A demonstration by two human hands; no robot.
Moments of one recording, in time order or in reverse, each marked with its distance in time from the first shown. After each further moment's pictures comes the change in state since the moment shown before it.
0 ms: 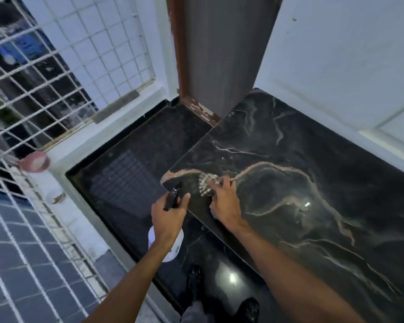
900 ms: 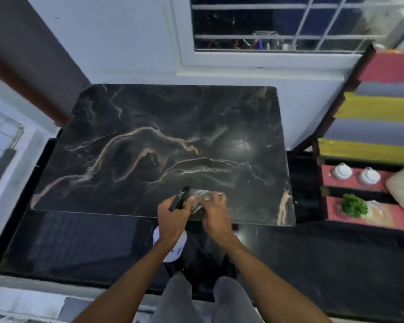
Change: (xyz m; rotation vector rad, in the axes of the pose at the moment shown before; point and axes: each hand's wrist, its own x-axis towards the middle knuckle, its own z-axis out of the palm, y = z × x) left_hand -0.328 0.033 0.192 0.229 -0.624 0.273; right_hand -0.370 0.211 -0.074 0.098 0.281 0.544
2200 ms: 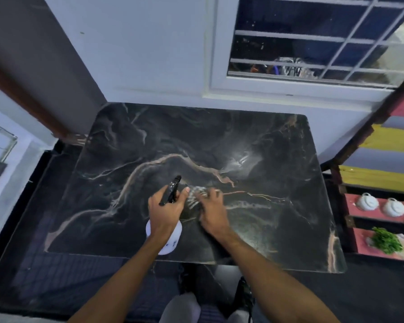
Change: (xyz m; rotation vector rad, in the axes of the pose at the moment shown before) left_hand 0.173 0.013 -0.120 -0.123 0.076 0.171; right_hand 0.159 -0.119 0.049 -0.033 -0.026 -0.047
